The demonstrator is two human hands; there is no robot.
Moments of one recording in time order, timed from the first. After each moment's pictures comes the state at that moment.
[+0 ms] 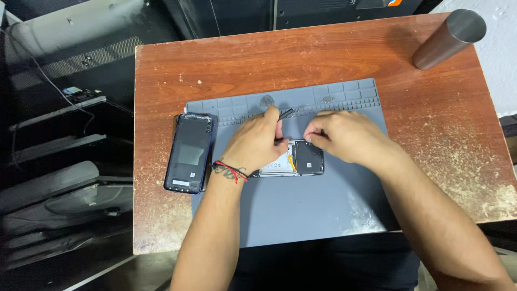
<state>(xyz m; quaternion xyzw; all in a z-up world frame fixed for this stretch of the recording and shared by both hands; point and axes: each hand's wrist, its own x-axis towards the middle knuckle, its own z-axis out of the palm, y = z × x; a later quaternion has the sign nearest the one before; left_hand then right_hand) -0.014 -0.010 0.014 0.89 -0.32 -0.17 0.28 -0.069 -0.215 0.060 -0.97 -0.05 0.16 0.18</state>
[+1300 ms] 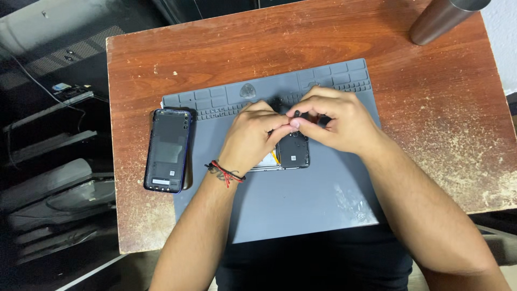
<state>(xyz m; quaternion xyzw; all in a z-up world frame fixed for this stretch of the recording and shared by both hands) -0.021 -0.039 -0.023 0.80 -0.45 0.04 0.41 -0.072 -0.246 0.013 -0.80 -0.26 -0.18 0.51</state>
